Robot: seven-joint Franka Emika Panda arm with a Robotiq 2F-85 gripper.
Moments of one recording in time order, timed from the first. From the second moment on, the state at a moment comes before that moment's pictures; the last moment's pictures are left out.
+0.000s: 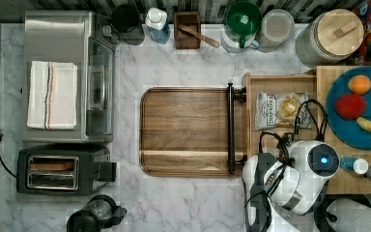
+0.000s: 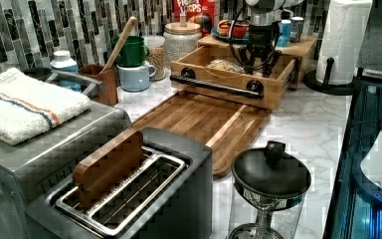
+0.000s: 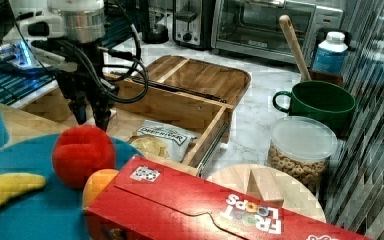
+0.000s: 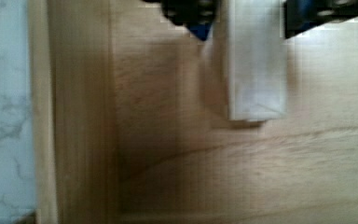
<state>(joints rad) -0.33 0.19 -0.22 -2.42 -0.08 1.03 0.35</state>
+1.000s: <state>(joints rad) -0.29 0.17 -0.22 -2.42 -0.21 0.93 0.40</state>
